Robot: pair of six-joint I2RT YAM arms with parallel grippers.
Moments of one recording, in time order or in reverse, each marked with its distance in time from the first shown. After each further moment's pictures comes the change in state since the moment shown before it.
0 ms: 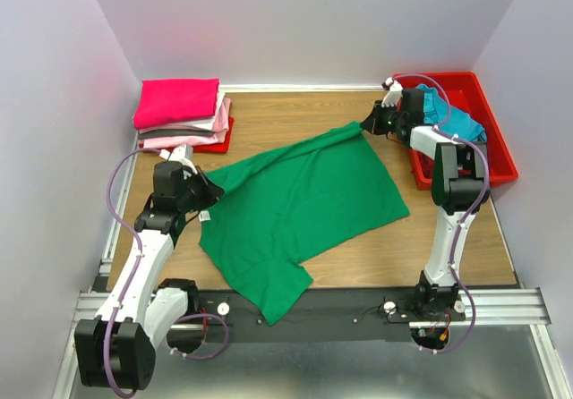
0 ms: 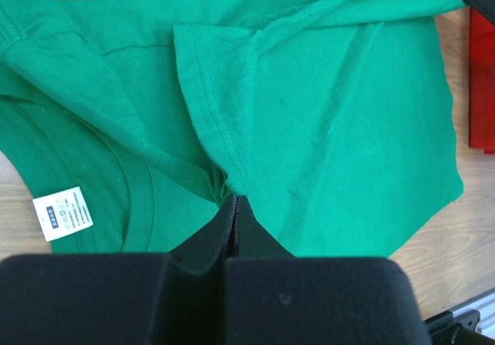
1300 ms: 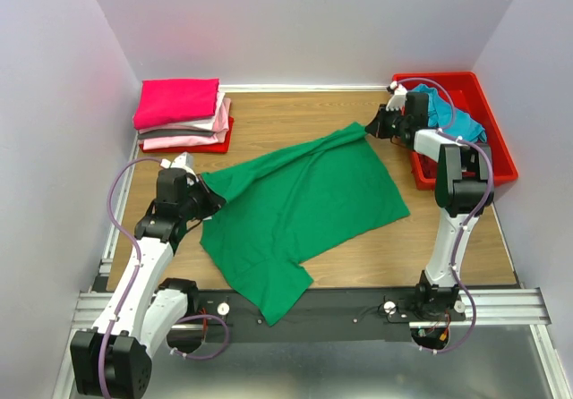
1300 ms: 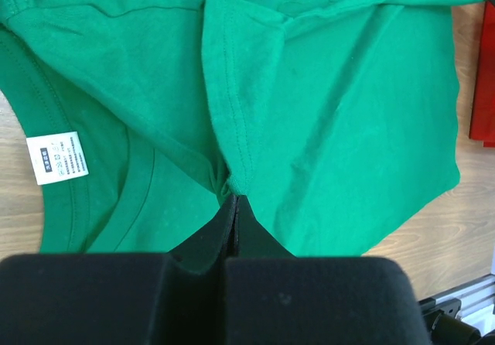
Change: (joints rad) left arm -0.048 -0.066 -0.022 -0.107 -0.045 -0.077; right arm -0.023 -0.034 -0.060 0.003 0.018 -0.005
